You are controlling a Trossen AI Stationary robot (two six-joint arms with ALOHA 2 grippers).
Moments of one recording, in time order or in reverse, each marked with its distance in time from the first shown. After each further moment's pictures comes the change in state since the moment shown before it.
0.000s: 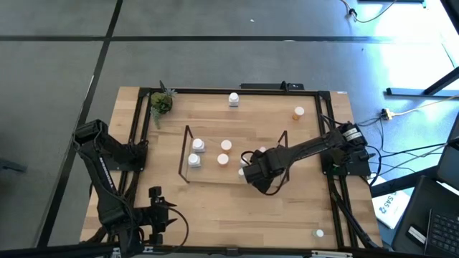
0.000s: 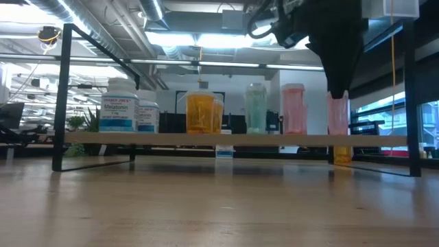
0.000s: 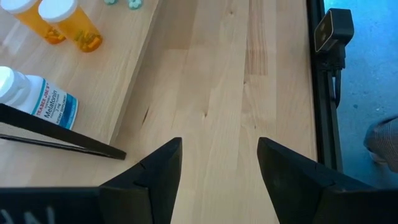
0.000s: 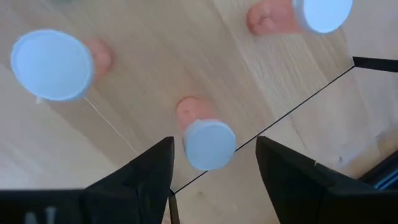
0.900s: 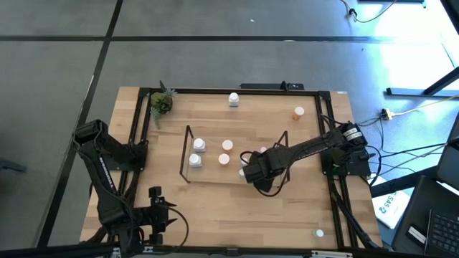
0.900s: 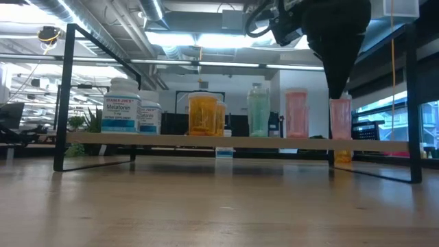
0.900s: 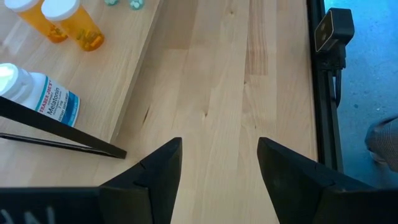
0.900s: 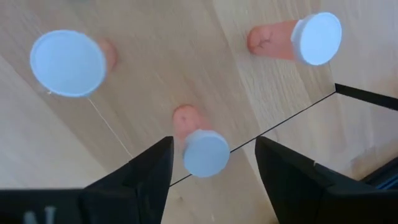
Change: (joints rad) left arm 0.000 0.000 0.000 -0.001 0.000 0.000; right arm -0.007 -0.002 -0.001 0.007 0.036 -0.128
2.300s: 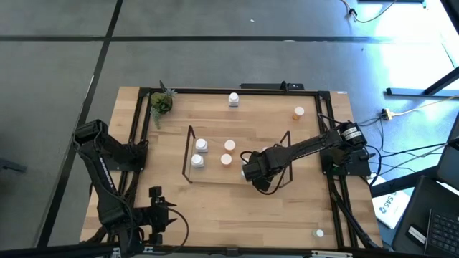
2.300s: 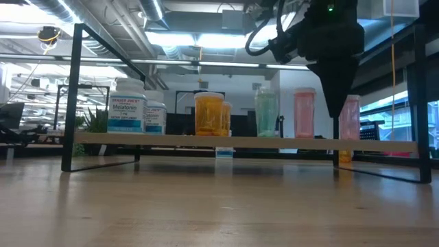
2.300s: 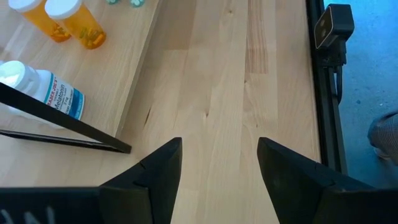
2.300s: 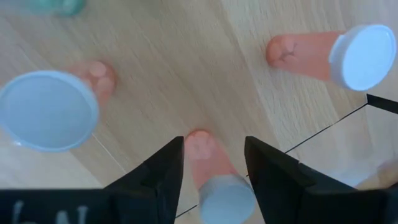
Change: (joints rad) left arm 0.000 0.000 0.000 -0.001 0.000 0.027; right arm -0.023 0.000 -0.096 0.111 -0.029 0.007
